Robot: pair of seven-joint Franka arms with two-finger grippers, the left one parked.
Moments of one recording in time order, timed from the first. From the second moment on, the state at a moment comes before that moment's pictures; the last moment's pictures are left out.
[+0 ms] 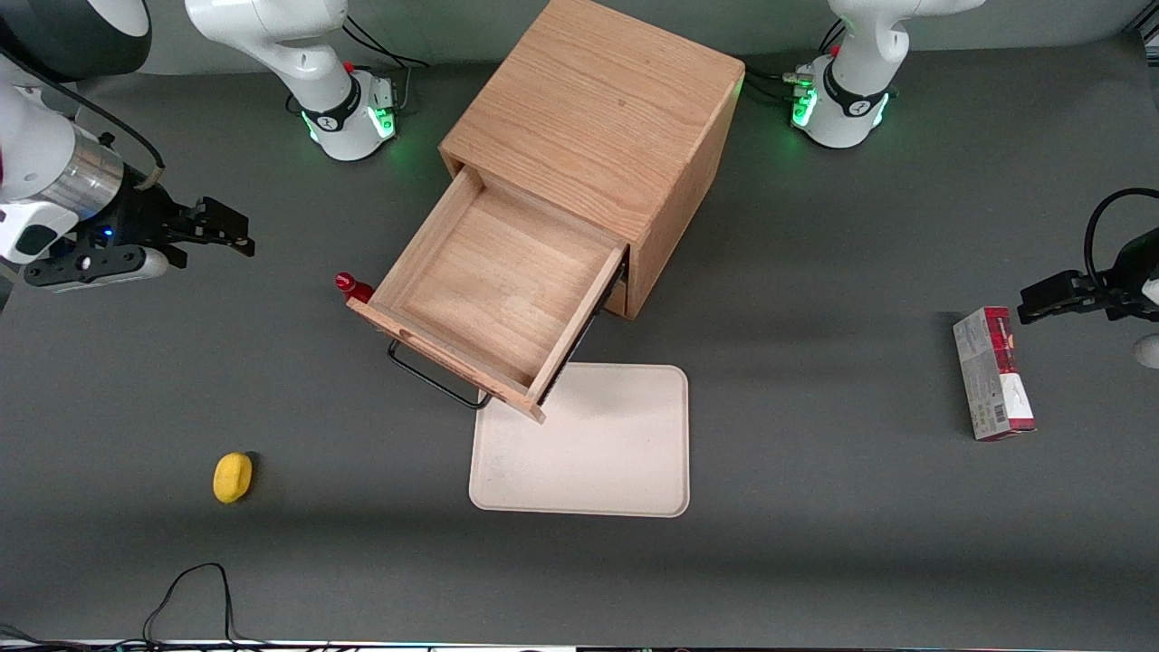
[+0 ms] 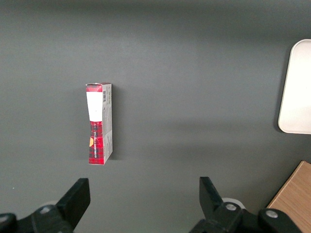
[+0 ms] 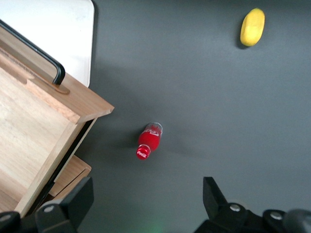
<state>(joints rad) 0.11 -0.09 -0.03 -1.78 0.08 1.64 -0.01</state>
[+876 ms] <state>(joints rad) 0.22 0.01 -0.14 -1.67 0.05 1.64 -0.04</state>
